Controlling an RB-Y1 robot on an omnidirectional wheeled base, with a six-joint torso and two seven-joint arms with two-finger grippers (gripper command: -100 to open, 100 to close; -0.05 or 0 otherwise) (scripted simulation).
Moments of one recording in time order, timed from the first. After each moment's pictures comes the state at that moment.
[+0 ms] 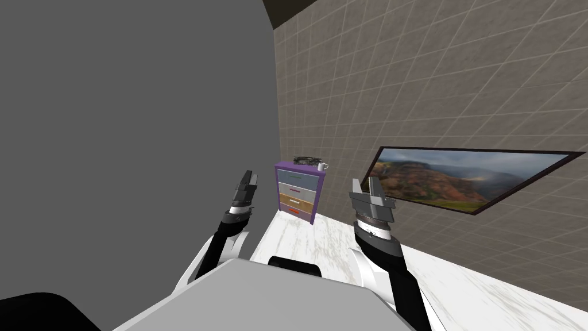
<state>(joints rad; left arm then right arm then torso) 0.47 0.01 -0.03 -2.35 -0.12 -0.50 -0.14 0.47 0.03 0.03 -2.39 0.07 -0.55 -0.08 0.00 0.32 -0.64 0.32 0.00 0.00</state>
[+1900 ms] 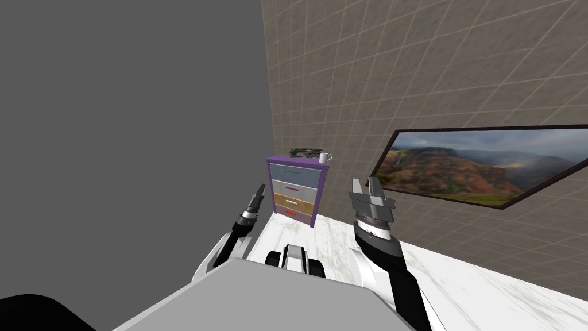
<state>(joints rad) 0.41 0.16 -0.04 -1.98 -0.13 -0.62 -0.17 0.47 0.03 0.03 -2.39 0.07 -0.55 -0.08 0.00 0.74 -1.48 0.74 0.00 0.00</state>
